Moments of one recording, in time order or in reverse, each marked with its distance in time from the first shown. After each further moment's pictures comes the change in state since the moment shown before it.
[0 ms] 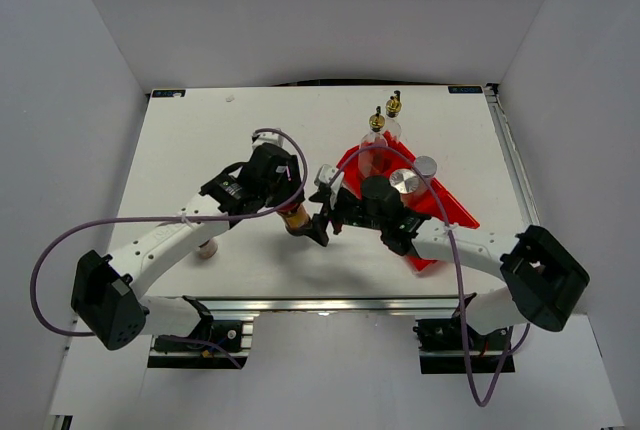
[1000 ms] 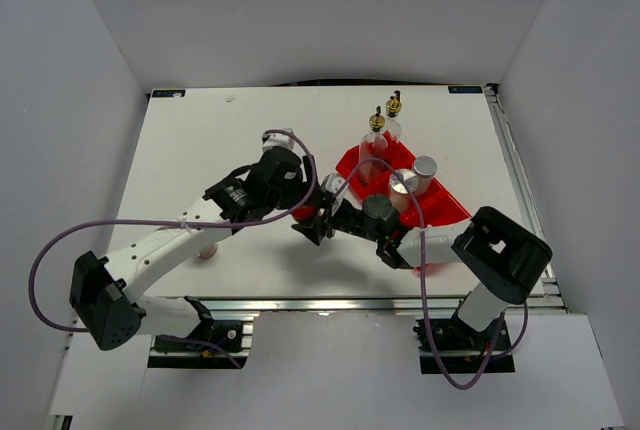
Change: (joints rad) left arm -0.113 -0.005 0.042 -0.001 -0.018 -0.063; right arm 0.009 0.243 -0.136 0.604 0.059 0.075
